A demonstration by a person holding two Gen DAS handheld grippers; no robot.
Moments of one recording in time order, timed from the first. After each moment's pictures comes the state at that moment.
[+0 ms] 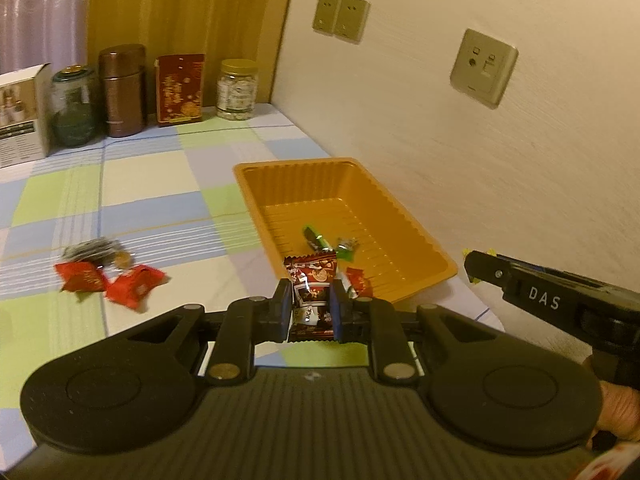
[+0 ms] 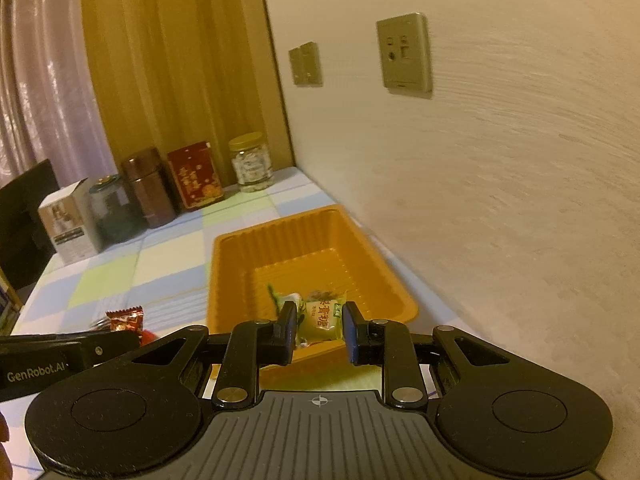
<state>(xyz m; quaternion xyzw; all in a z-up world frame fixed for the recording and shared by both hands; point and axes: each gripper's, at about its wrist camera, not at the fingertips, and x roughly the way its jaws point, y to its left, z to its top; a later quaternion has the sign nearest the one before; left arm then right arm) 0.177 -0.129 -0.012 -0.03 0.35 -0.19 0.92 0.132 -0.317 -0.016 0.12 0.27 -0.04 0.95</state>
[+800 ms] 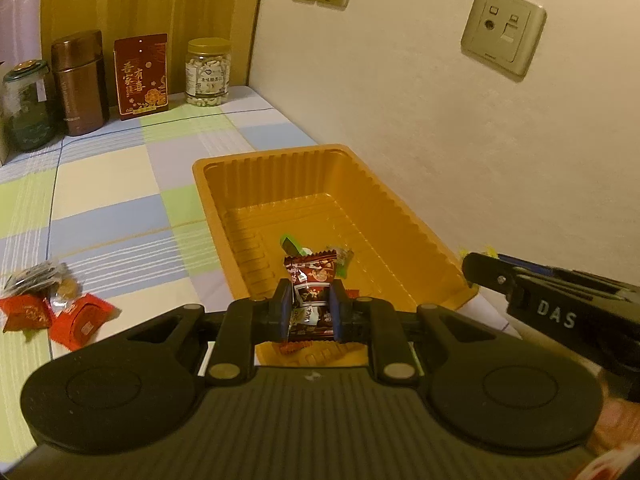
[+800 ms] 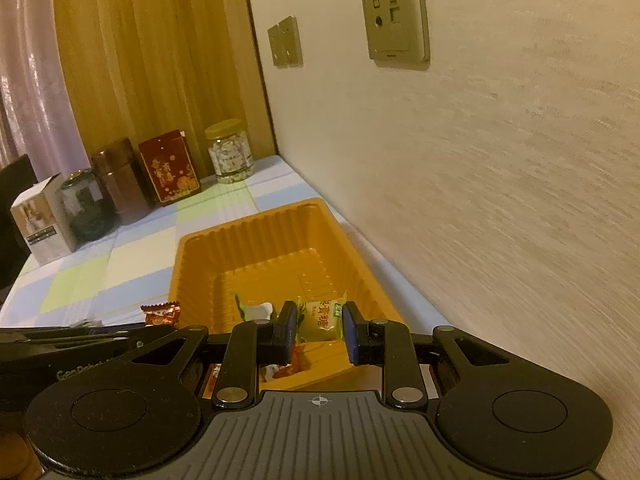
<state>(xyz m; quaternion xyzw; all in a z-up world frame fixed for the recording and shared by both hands) 0.247 -0.171 -0.047 -0.01 0.37 -0.21 0.91 0.185 -0.340 -0.042 0.12 0.29 -0.05 0.95</state>
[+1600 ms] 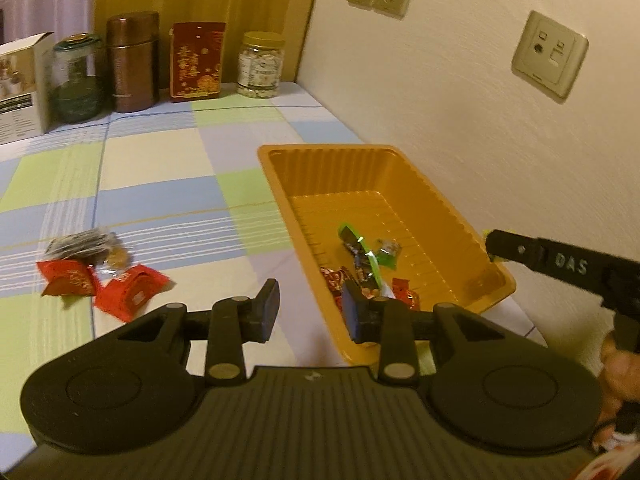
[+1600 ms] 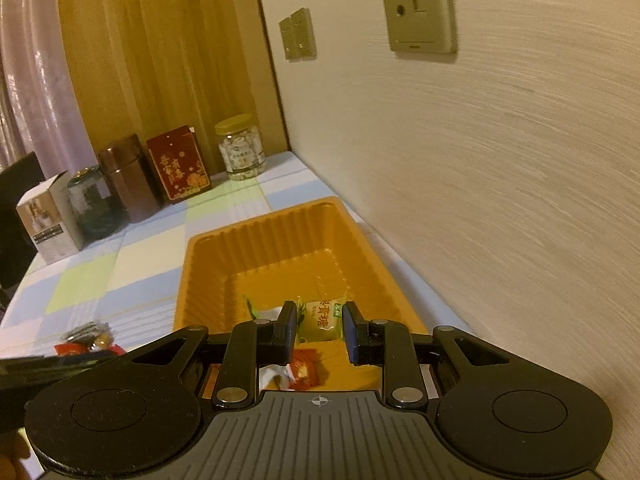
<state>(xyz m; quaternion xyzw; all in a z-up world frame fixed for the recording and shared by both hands) 0.237 -0.121 -0.050 -0.05 0.37 -0.16 0.91 0.207 -0.333 -0.043 0.13 0.29 -0.02 0.95</state>
